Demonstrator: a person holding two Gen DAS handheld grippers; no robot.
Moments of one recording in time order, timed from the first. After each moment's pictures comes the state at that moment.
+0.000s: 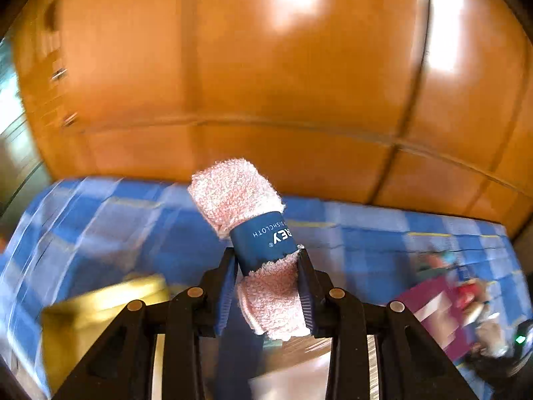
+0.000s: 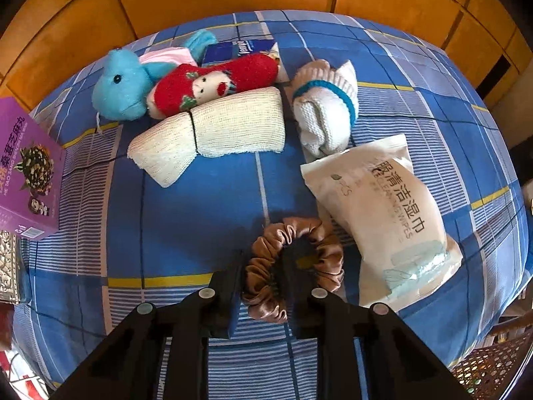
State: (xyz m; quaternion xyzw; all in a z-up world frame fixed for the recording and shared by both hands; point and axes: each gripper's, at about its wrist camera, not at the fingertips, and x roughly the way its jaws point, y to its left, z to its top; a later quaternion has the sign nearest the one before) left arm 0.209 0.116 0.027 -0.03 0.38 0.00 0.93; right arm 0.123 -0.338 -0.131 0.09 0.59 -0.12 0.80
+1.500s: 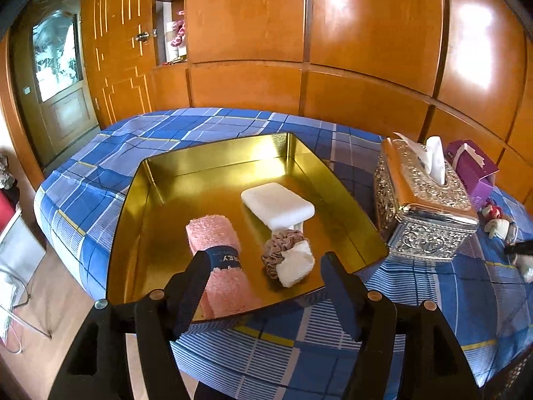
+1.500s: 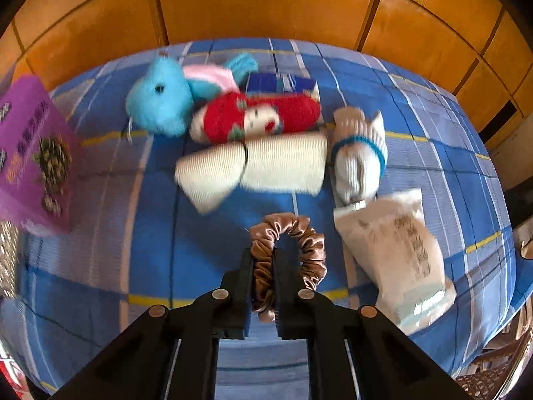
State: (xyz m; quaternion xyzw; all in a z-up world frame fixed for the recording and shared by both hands) left arm -0.024 0.189 -0.058 -0.04 0.36 0.09 0.93; right arm 0.126 -0.287 -0.109 0.03 0.55 -0.10 0.83
